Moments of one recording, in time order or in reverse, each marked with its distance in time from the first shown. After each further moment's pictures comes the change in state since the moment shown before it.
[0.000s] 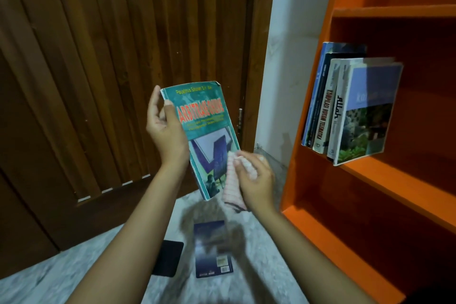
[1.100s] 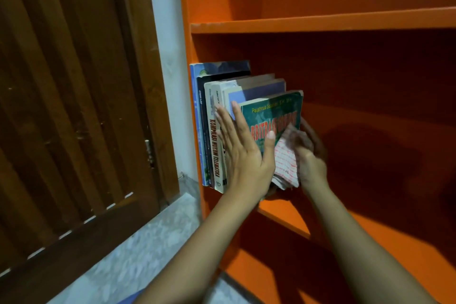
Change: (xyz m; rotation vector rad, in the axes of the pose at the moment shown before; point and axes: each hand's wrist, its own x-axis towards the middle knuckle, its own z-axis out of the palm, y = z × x) left_hand -0.154 -0.101 0.271 0.480 -0.787 0.334; right_hand 0.164 0.045 -0.273 0.337 0.469 0.005
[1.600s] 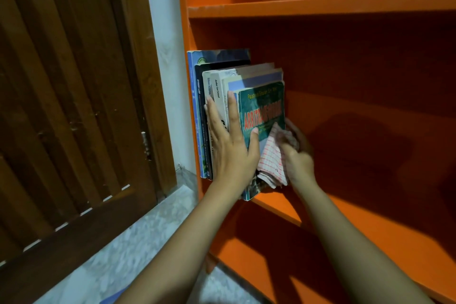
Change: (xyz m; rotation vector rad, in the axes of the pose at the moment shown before) left_hand 0.008 -0.033 -0.001 0.097 0.039 0.004; right_hand -0.006 0.018 0.005 -0.159 -0.029 0.086
